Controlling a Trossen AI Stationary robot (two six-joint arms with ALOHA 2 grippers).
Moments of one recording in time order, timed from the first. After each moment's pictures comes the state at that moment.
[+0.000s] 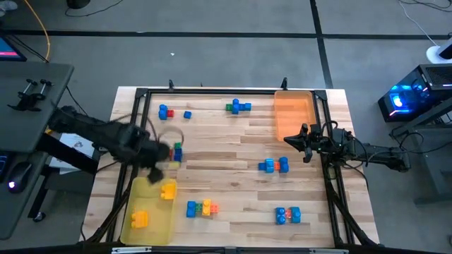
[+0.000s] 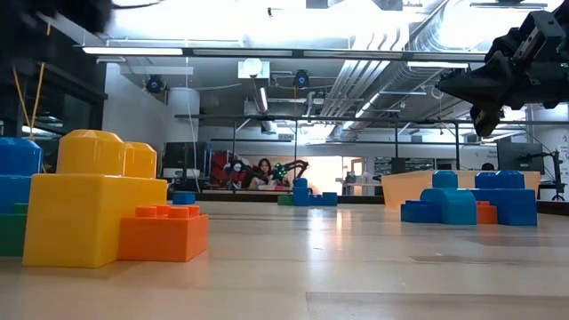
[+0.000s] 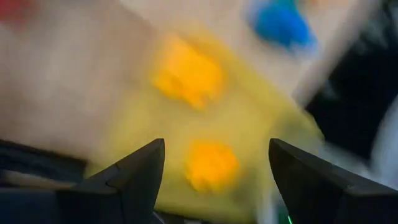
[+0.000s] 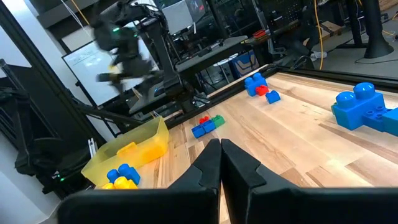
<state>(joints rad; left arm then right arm) -0.24 1.07 0.98 -1.24 0.22 -0.90 -0.13 0.01 0.01 0.02 0.00 0.44</state>
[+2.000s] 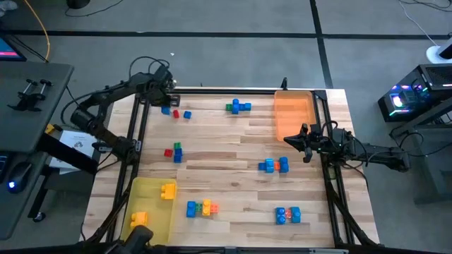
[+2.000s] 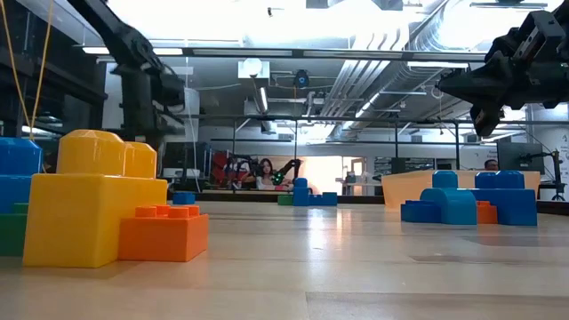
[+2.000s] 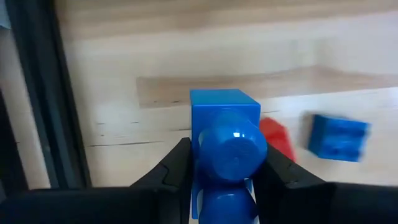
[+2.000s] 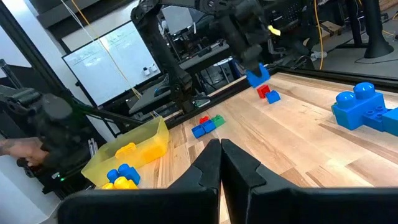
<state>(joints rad) 1.02 1.50 0.98 -0.84 -0.06 -0.44 -0.13 0.01 0.01 0.02 0.00 0.44</state>
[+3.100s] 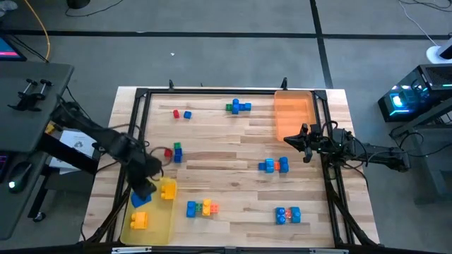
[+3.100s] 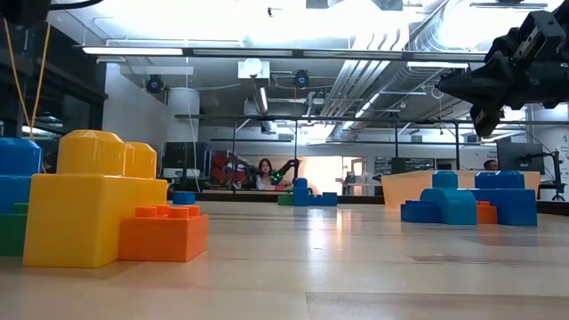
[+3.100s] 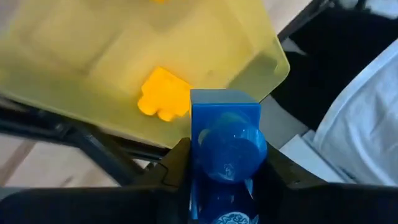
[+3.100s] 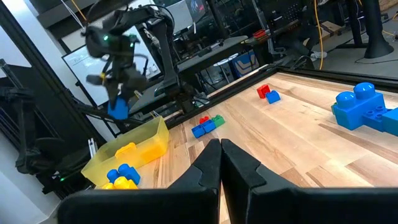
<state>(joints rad) -0.51 1.02 0.89 -1.07 0.55 -1.34 -0.13 0.01 0.01 0.02 0.00 0.44</state>
